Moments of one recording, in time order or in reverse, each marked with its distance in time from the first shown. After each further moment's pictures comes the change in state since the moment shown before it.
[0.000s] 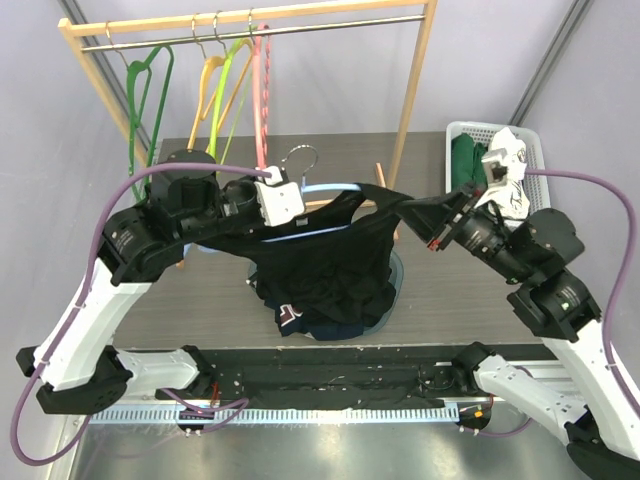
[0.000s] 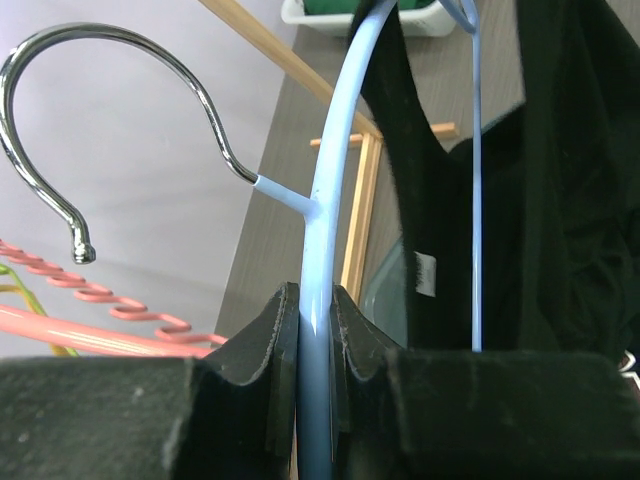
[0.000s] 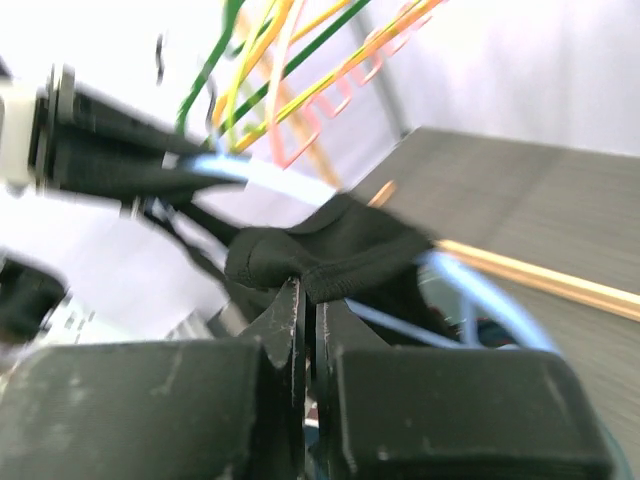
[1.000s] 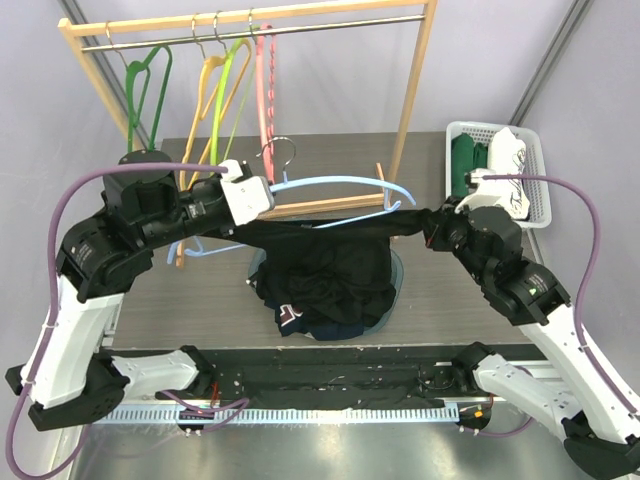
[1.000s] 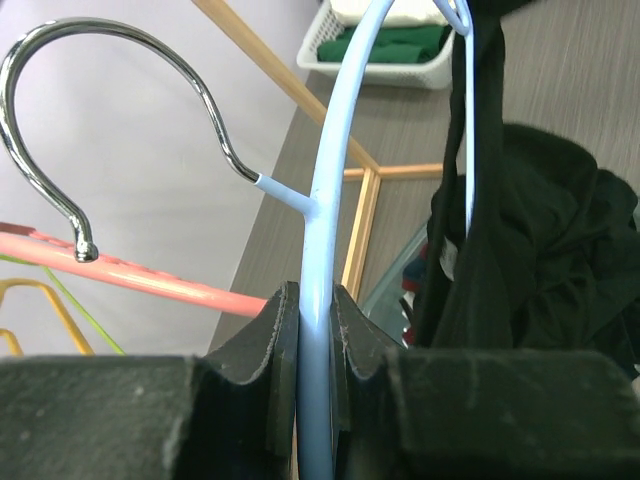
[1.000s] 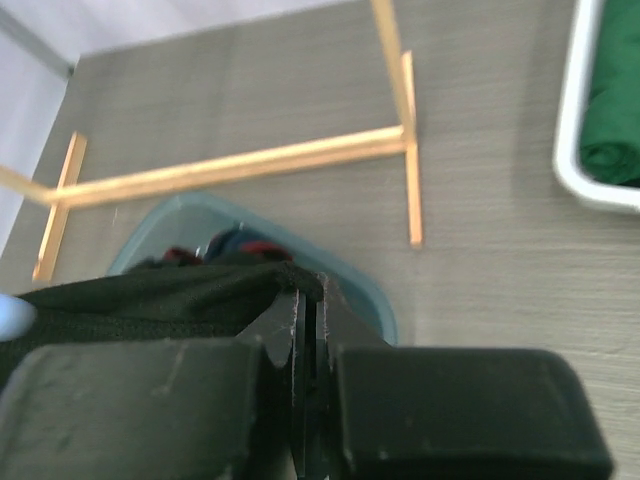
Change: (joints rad) left arm 0.064 -0.060 0.052 -0.045 0.096 -0.056; right arm -0.020 0.029 -0.104 -0.299 0.618 -0.042
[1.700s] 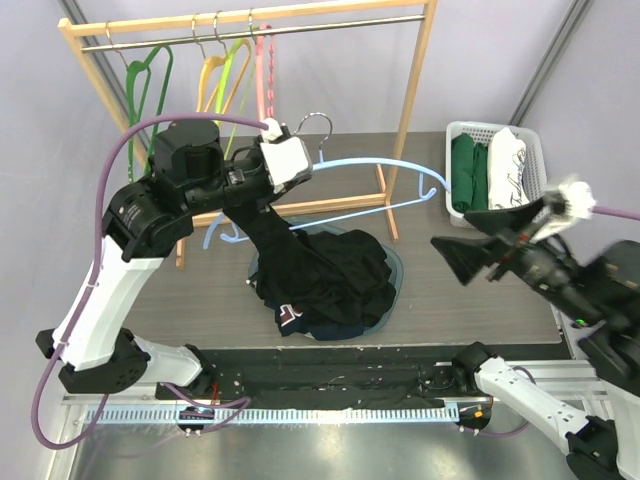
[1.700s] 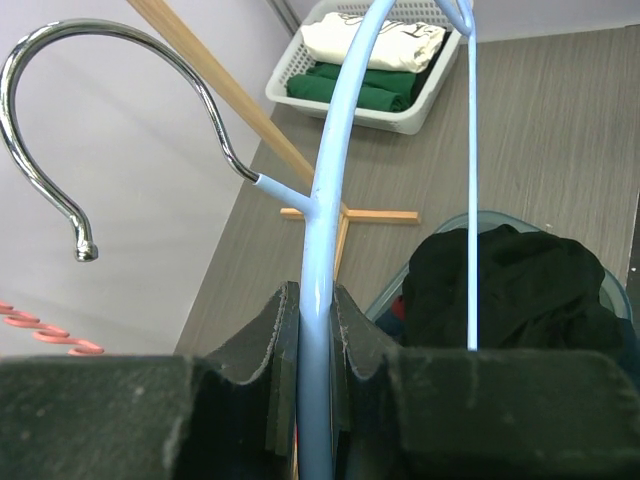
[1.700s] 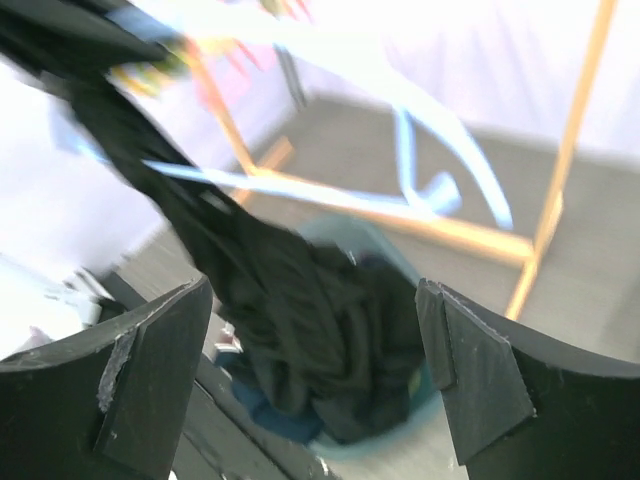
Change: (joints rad) left arm -0.026 0.205 0.165 0.056 0.047 -0.130; right arm -0.005 -0.114 0.359 -0.201 -0.457 -0.196
